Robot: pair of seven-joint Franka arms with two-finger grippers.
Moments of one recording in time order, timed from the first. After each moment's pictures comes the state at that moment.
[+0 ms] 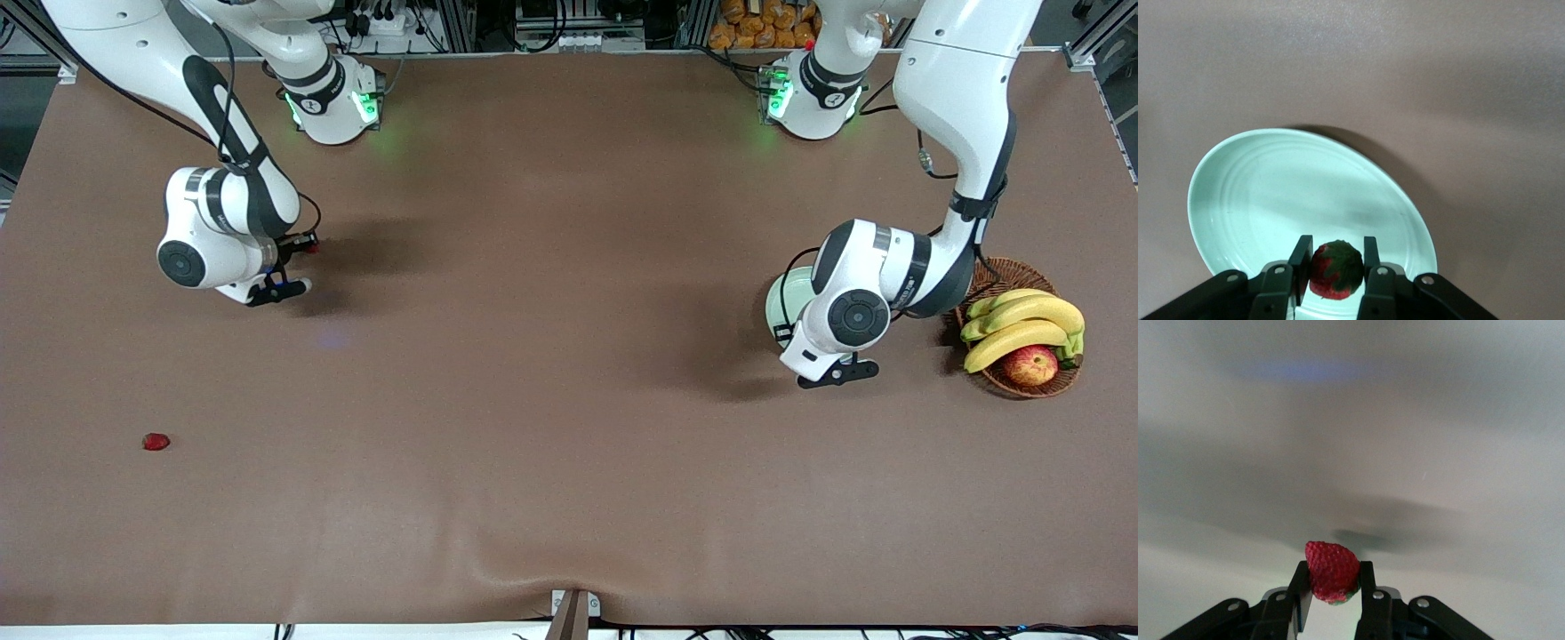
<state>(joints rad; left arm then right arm) -0.20 0.48 -0.05 -1.95 0.17 2.10 -0.53 0.05 0.26 -0.09 -2.41 0.04 2.14 -0.32</state>
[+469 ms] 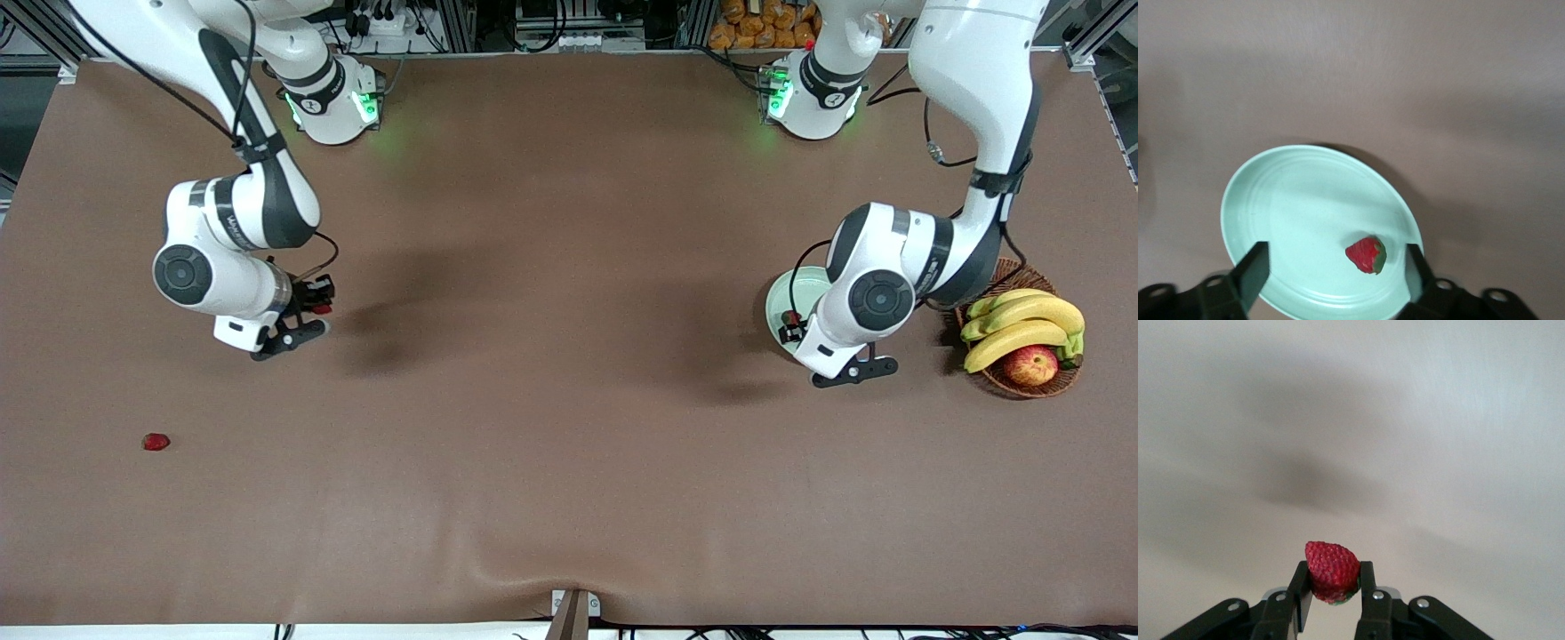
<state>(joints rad) -0.19 0.37 -0.06 -1.94 0.17 2.10 -0.53 0.25 0.26 -0.07 -2.08 0.05 2.12 -0.32</state>
